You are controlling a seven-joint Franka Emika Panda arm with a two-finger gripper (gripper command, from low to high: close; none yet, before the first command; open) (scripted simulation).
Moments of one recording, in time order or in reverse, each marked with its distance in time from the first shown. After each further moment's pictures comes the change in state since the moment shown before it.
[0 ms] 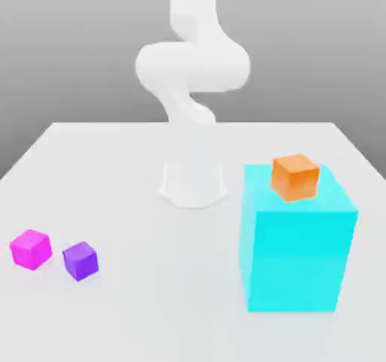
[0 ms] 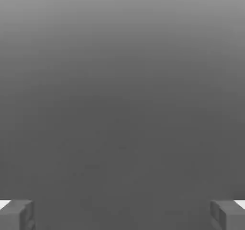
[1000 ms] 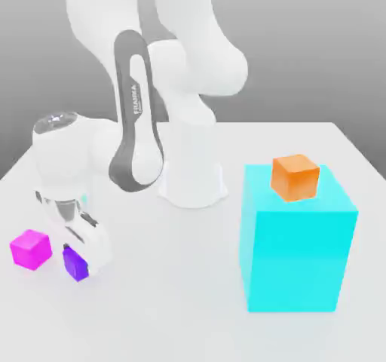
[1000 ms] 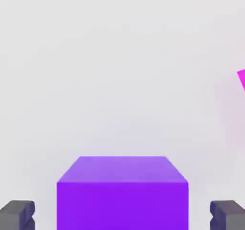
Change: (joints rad) arm -0.496 0.997 -0.052 -0.433 0.222 0.706 -0.039
